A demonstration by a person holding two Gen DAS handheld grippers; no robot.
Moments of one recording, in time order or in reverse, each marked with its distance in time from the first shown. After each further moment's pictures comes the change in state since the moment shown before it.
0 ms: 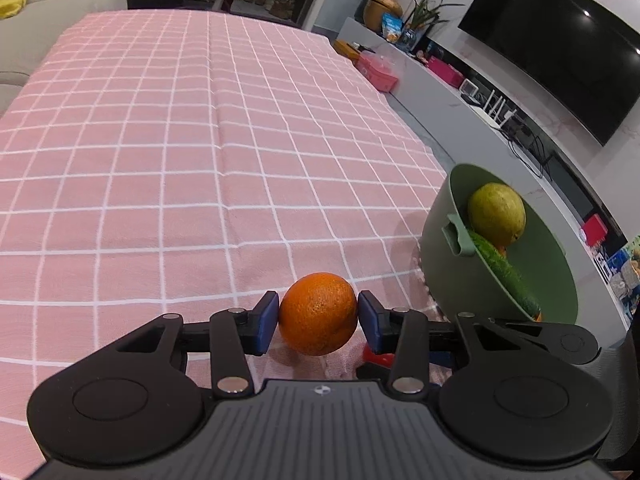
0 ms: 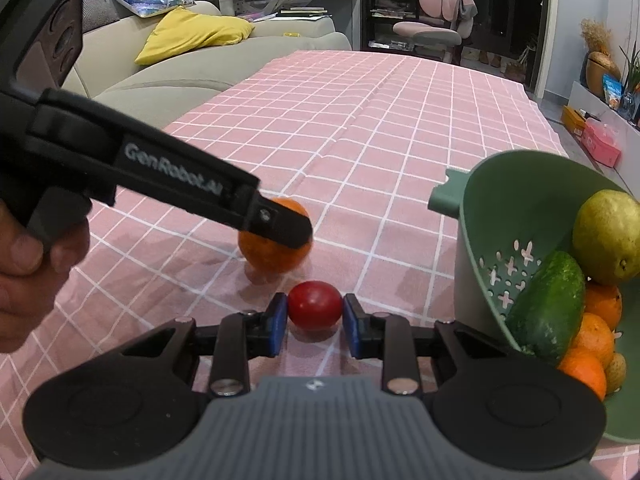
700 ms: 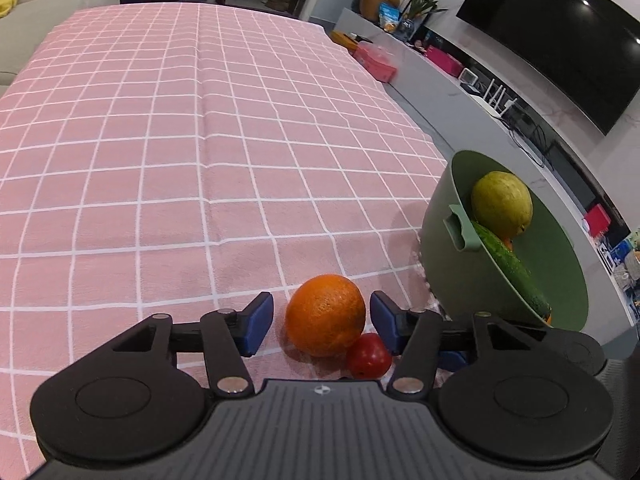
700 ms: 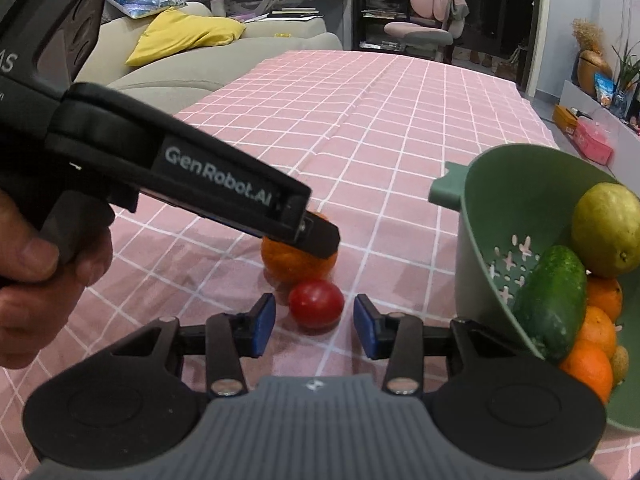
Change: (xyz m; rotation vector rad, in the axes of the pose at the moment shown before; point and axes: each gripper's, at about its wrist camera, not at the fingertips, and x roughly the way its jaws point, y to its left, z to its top) left arm 0.023 -0.007 0.000 0.019 0.032 -0.006; right arm 0.006 0.006 -0.003 0.010 -0.002 -0.024
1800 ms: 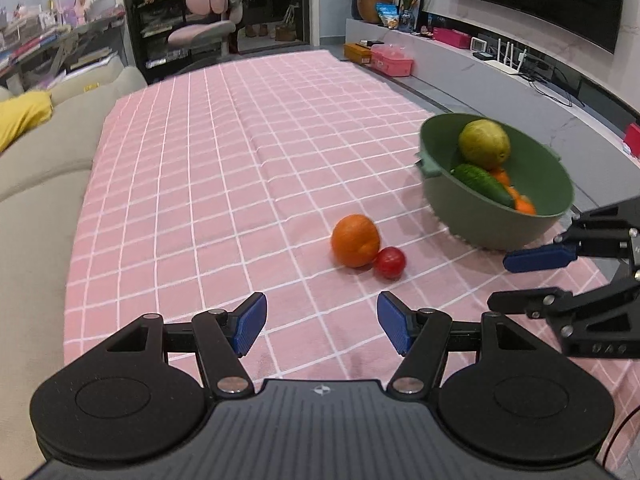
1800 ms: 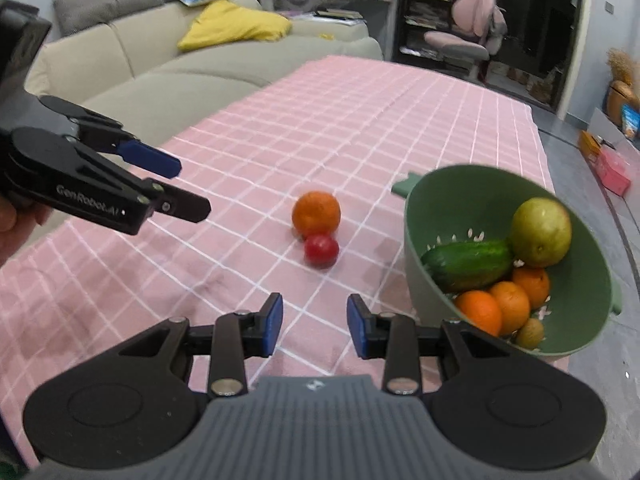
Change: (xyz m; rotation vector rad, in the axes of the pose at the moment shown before) left arm -0.088 -0.045 -0.052 0.248 -0.050 0.274; right arm -0.101 -0.011 -0.020 -0.111 0.028 0.057
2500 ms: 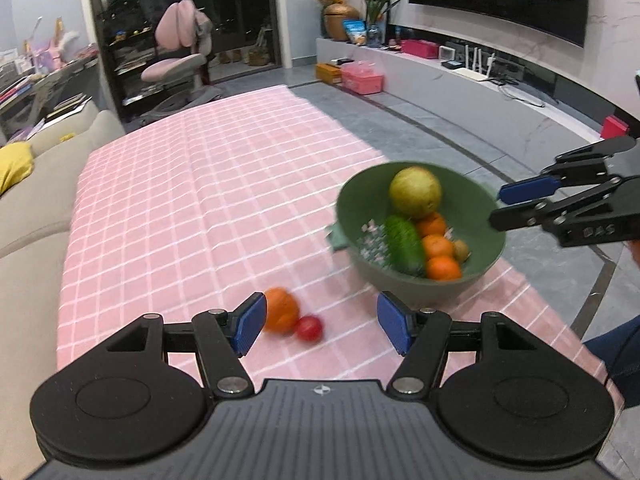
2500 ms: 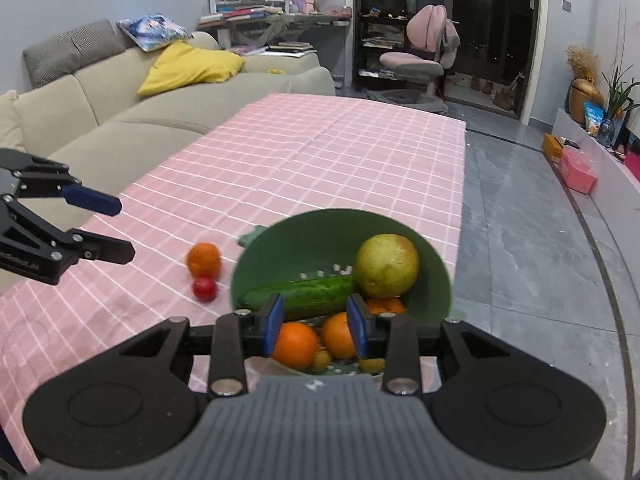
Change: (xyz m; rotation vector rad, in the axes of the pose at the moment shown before) left arm -0.036 -0.079 0.046 0.093 -0.049 -0.003; right arm -0.077 -0.122 0.017 0.069 -0.090 -0.031
